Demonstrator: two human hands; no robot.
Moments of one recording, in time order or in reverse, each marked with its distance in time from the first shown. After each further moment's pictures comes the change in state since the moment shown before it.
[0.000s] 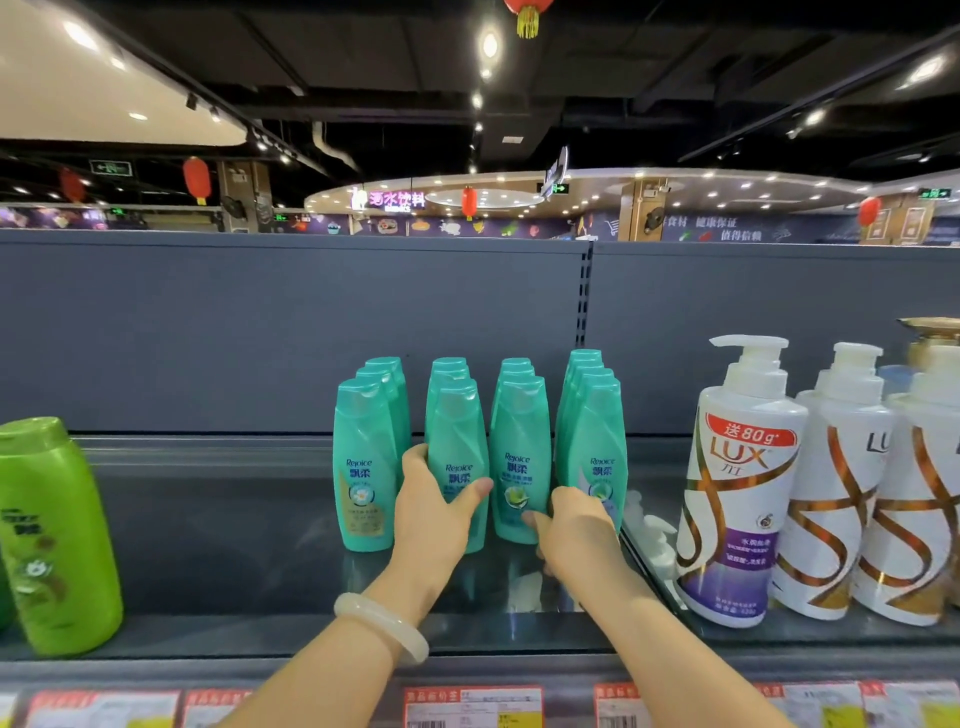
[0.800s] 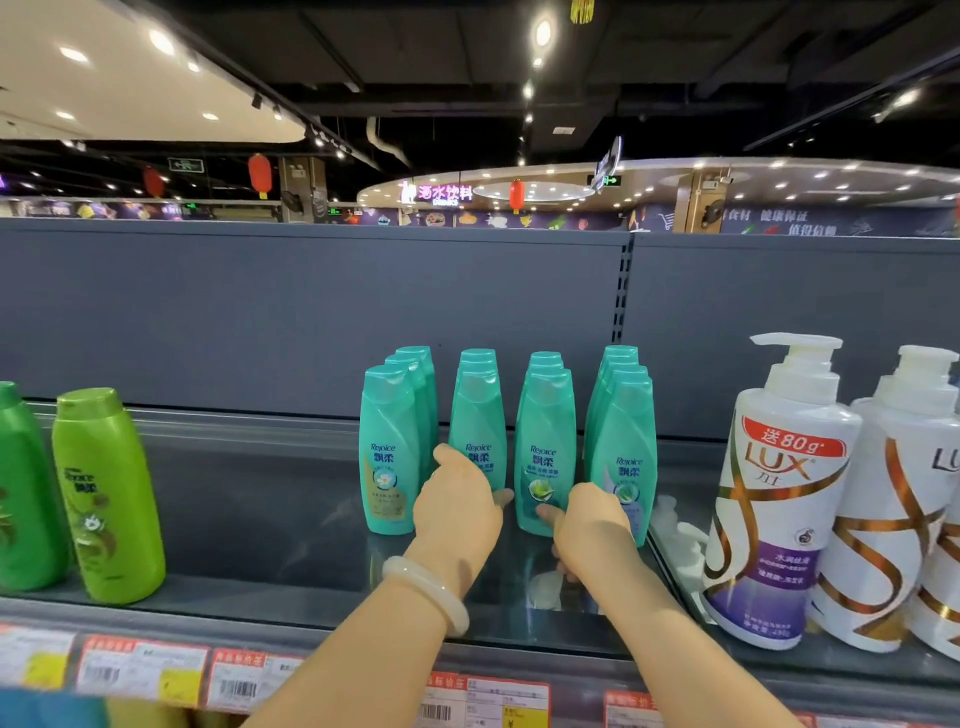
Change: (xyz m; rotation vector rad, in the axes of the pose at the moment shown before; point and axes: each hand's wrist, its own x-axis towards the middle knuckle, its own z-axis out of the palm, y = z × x) left_hand 0.006 0.008 0.014 0.684 -0.005 -0.102; right_hand 0.022 -0.002 0.007 0.058 -0.089 0.085
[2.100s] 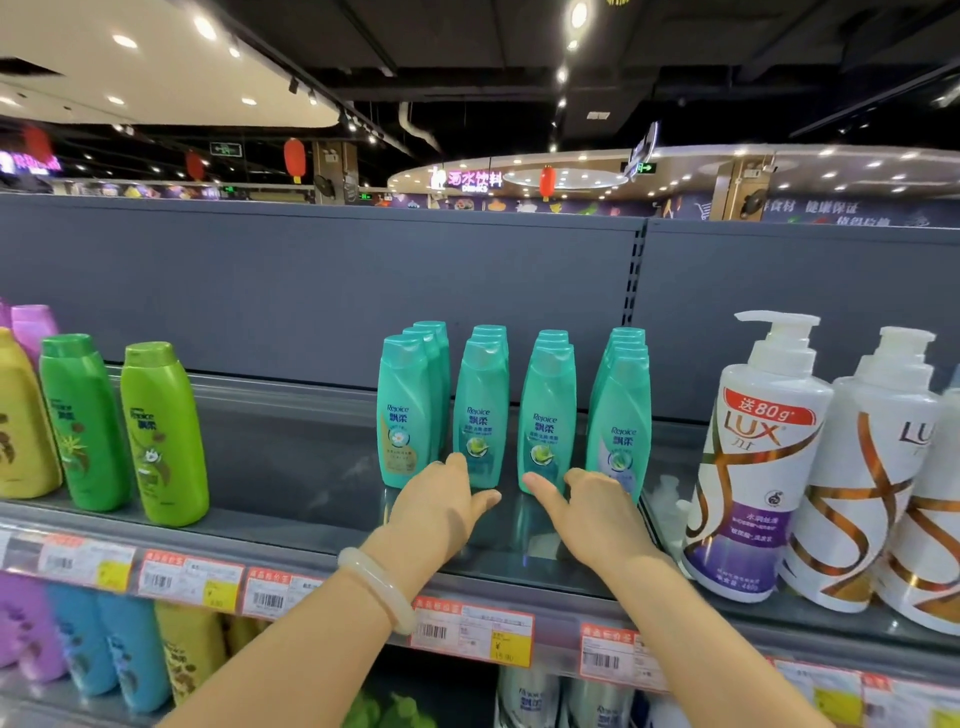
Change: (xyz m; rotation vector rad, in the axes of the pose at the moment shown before) left_hand -0.036 -0.025 -0.018 0.261 -0.183 0.094; right_hand -0.039 0.030 -0.011 -0.267 0.140 -0.396
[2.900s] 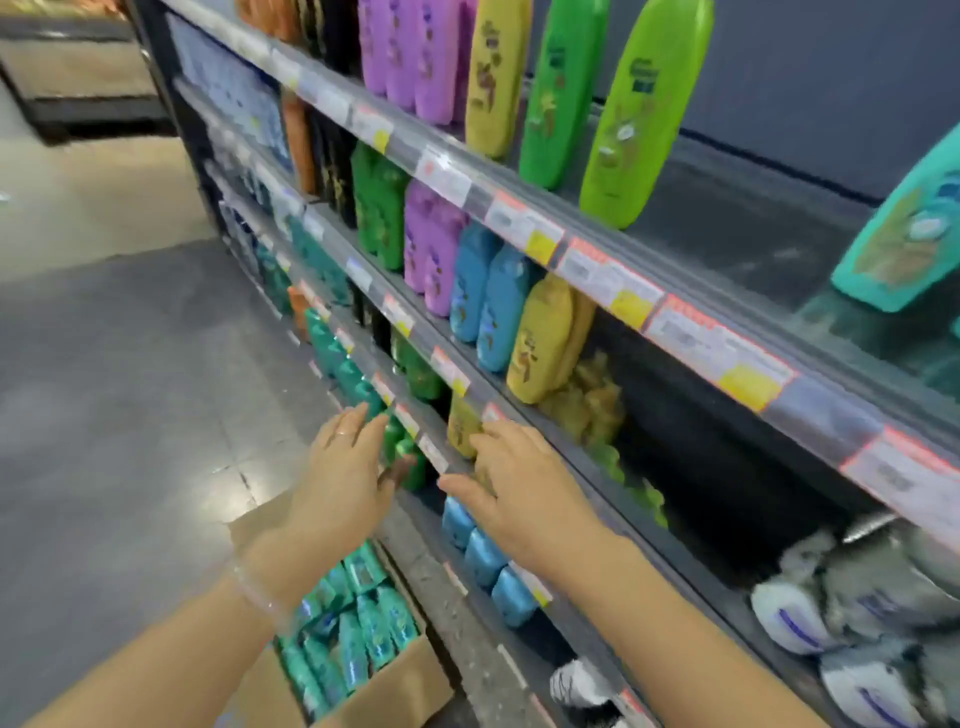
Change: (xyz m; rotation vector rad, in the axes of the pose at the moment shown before) left_hand -0.278 -0.290 0.092 0.039 0.253 -0.573; right_hand -0.193 -0.177 0.182 0.086 -0.639 -1.062
